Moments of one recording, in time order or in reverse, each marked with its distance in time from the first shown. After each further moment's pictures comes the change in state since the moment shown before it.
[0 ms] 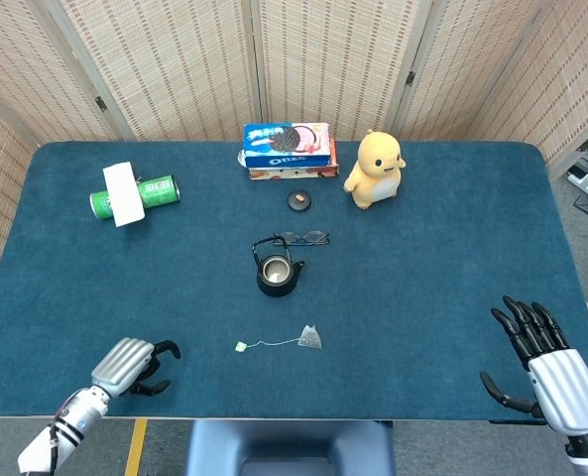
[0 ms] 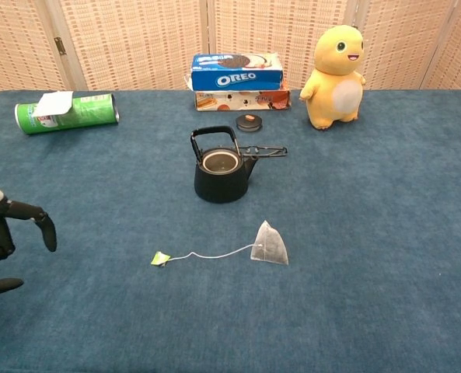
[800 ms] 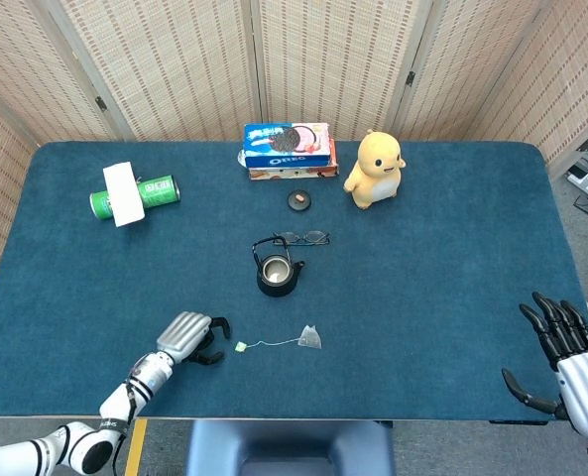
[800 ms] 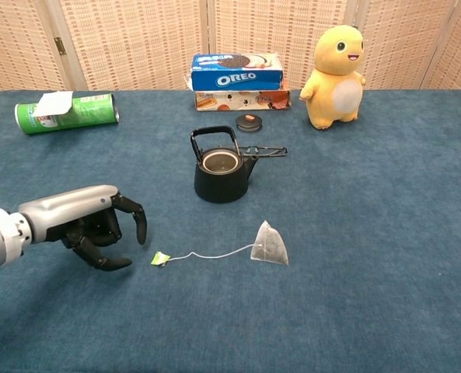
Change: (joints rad) left arm -0.180 -0.316 -0.122 0.244 -0.160 -0.141 0.016; right arm -0.033 0.023 0.023 0.021 0.027 0.059 0.079
